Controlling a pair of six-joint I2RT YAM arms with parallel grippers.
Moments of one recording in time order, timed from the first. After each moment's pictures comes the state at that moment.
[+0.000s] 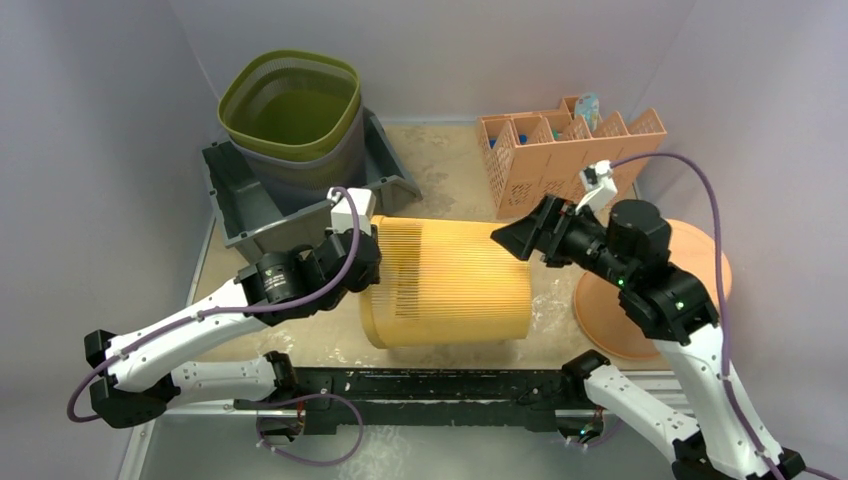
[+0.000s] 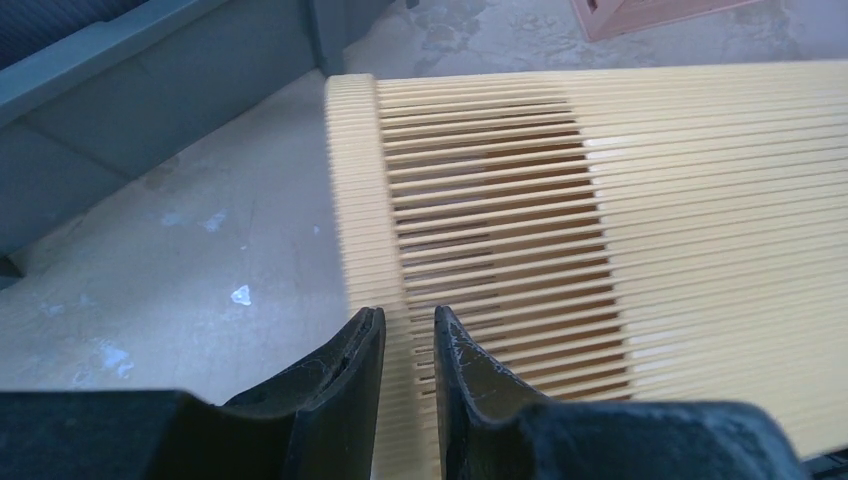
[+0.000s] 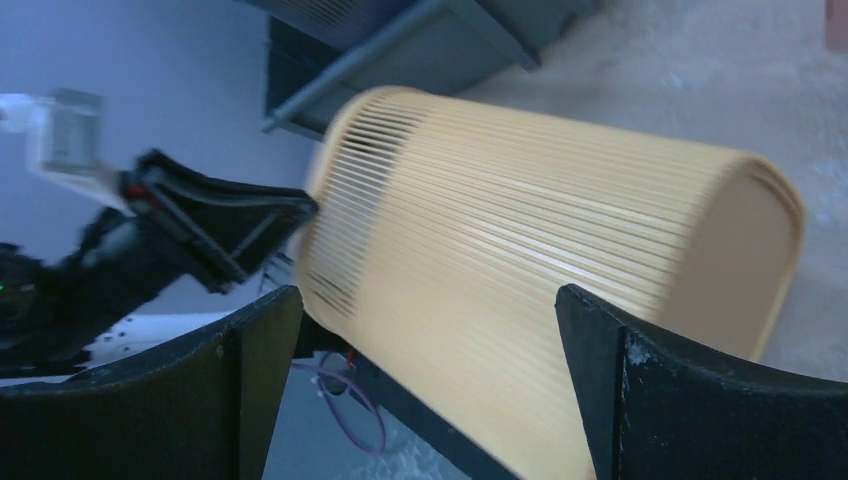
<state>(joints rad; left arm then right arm) -1.10 1.03 1.18 -0.89 -0.66 -0.70 0.48 0.78 1.17 -0.81 -0.19 0.70</state>
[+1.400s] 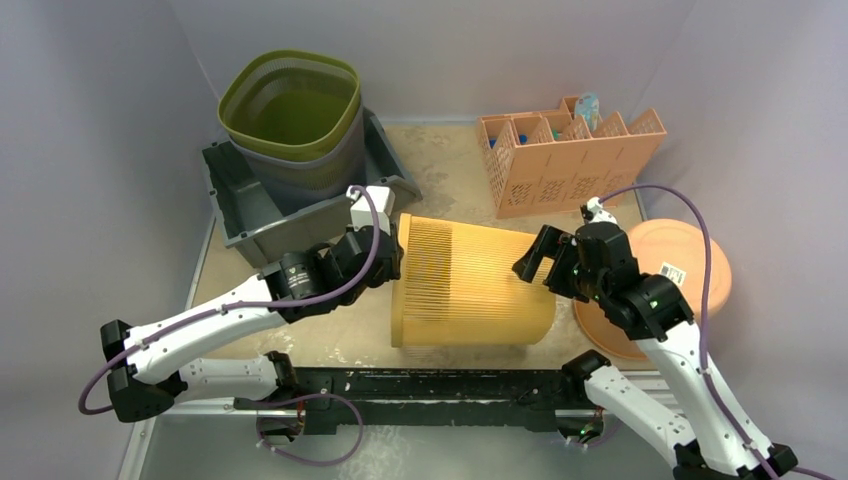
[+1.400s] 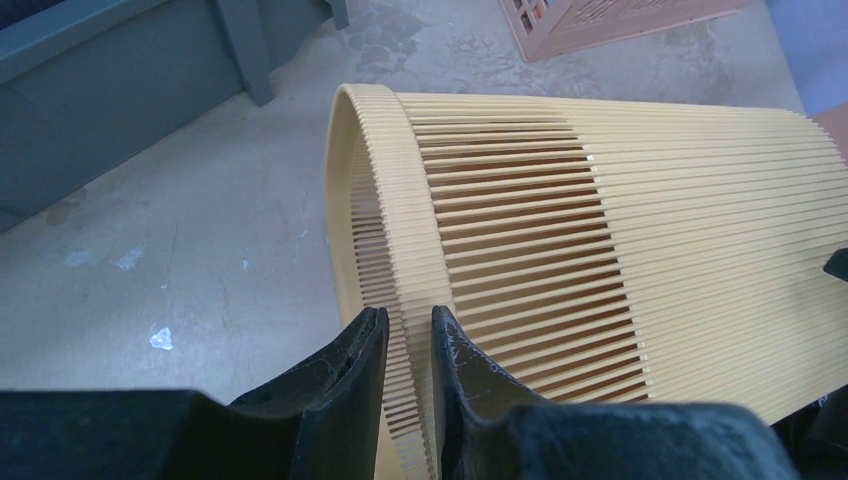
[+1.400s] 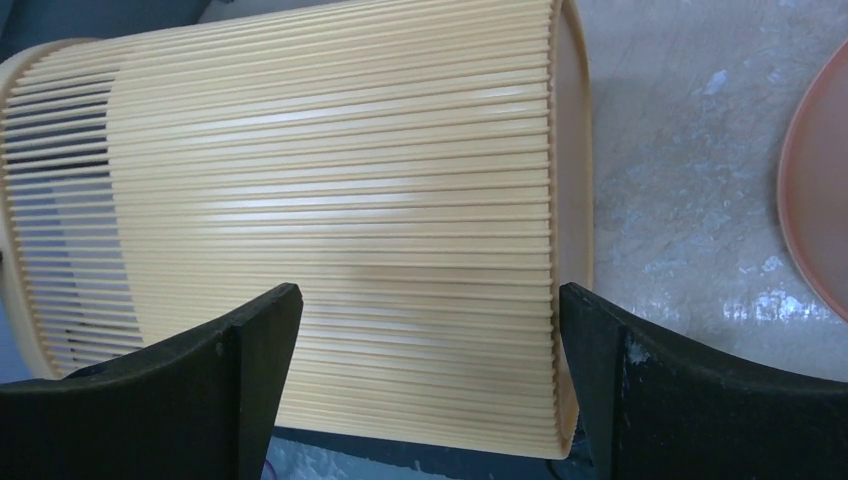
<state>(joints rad) -1.10 1.09 1.14 -0.67 -0.60 -0.67 0.48 0.74 1.01 -1.04 0.12 0.76</state>
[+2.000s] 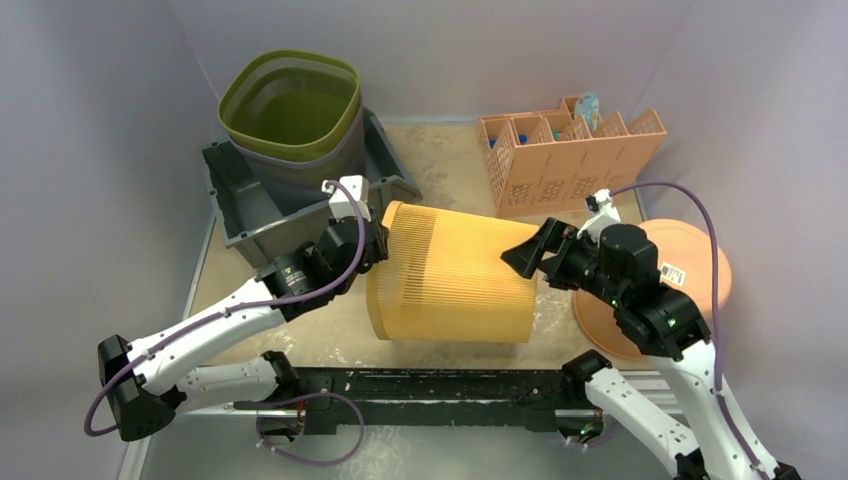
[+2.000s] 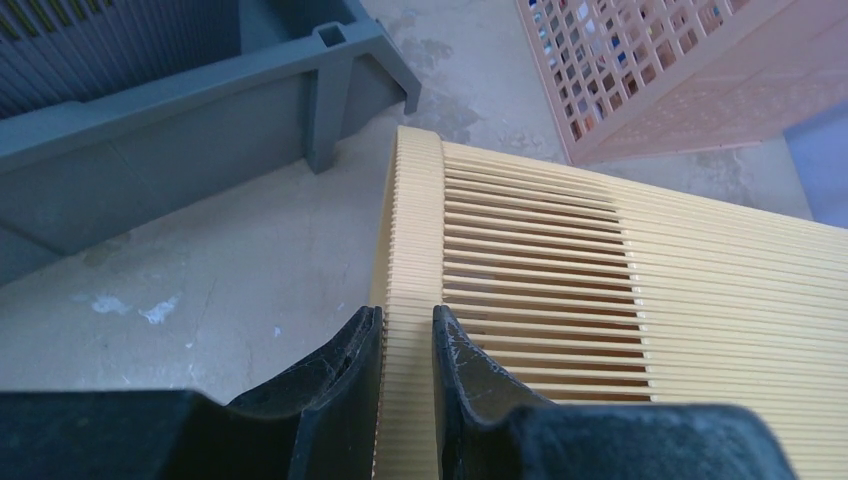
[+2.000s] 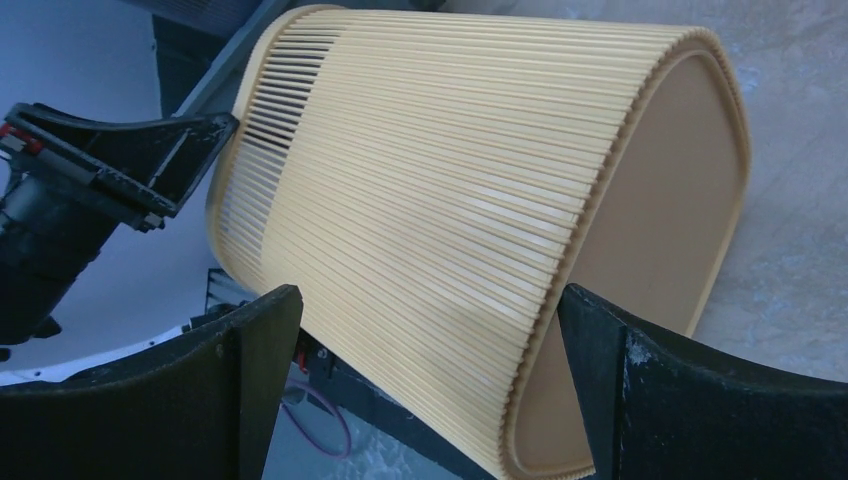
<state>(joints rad) -0.95 1.05 0.97 -0.45 -0.58 -0.65 0.48 0.65 1.01 -0.85 -0.08 0.73</state>
